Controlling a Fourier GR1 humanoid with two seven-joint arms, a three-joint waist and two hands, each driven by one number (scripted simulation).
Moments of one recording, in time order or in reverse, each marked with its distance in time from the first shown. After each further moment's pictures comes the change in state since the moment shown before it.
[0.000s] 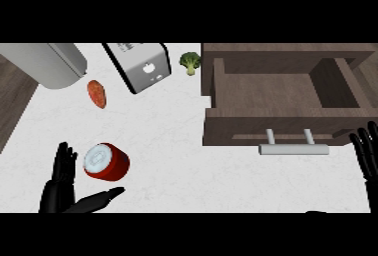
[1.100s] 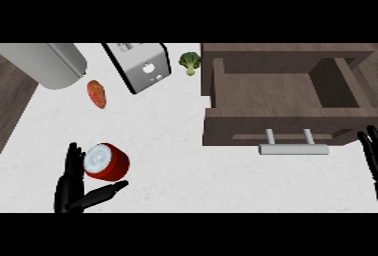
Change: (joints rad) left arm -0.142 -0.001 0.087 0.340 0.055 -0.028 -0.184; right arm -0.018 0.010 -0.011 -0.084 -0.014 -0.002 0.096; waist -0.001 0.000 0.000
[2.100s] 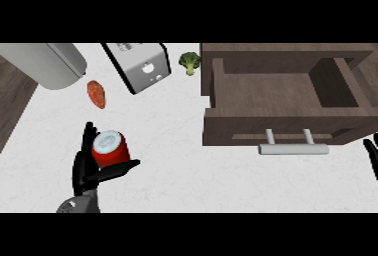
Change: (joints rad) left arm -0.203 0.003 -0.006 0.170 0.009 0.026 -0.003; right arm 0.052 0.001 -0.022 -0.017 -0.030 0.033 -0.030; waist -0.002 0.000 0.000
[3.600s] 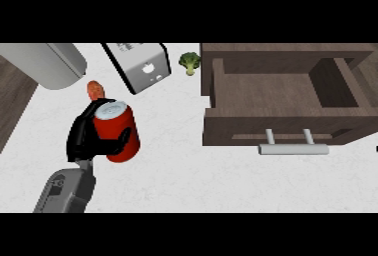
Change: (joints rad) left arm -0.129 0.065 -0.069 -0.200 0.075 -0.172 0.173; right arm 0.039 0.004 -0.034 -0.049 -0.053 0.016 0.002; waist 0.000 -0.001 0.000
